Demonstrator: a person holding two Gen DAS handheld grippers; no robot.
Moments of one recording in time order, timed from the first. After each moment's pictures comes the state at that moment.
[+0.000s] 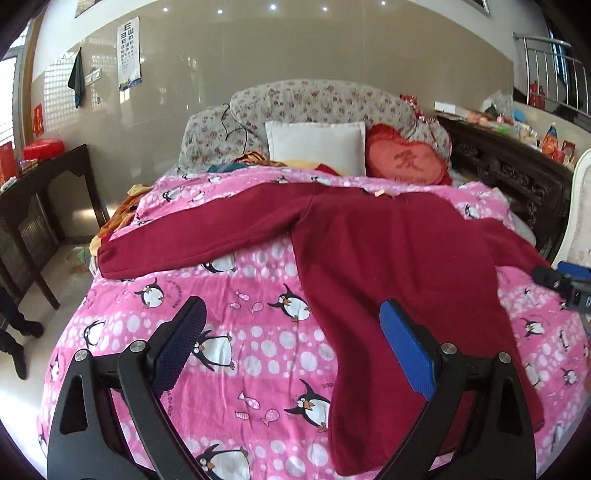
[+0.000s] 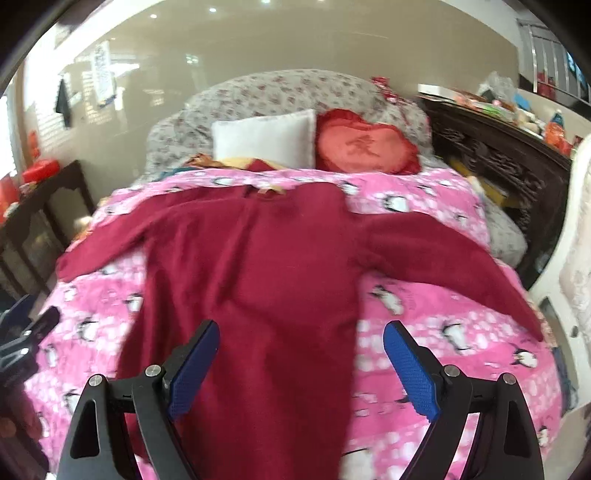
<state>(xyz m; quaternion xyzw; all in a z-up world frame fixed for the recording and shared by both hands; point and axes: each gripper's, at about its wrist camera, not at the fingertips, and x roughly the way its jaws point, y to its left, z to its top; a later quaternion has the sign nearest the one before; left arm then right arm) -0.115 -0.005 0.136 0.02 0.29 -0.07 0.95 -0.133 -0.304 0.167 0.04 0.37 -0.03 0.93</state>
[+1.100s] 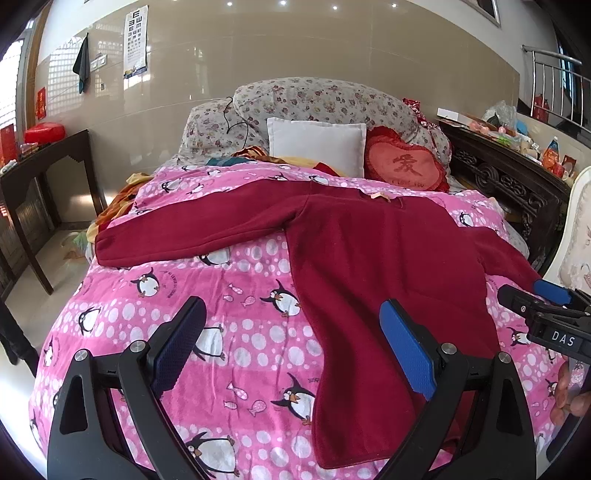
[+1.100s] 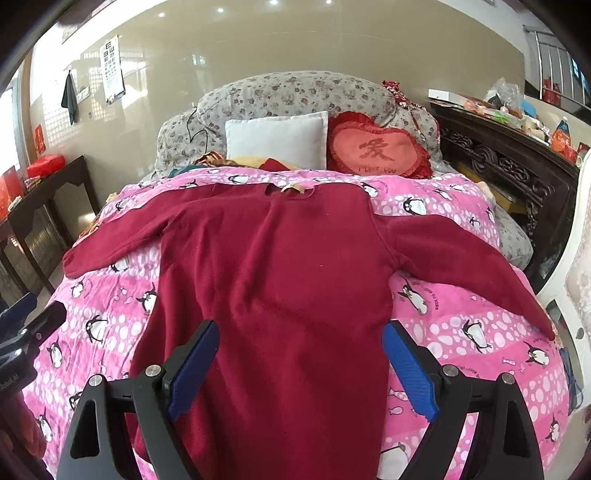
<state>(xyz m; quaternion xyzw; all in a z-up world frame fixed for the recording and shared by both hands) -0.118 -0.007 0.141 -0.01 0.31 -0.07 0.95 -0.130 -0.270 0.159 0.03 0.37 -0.03 0.93</state>
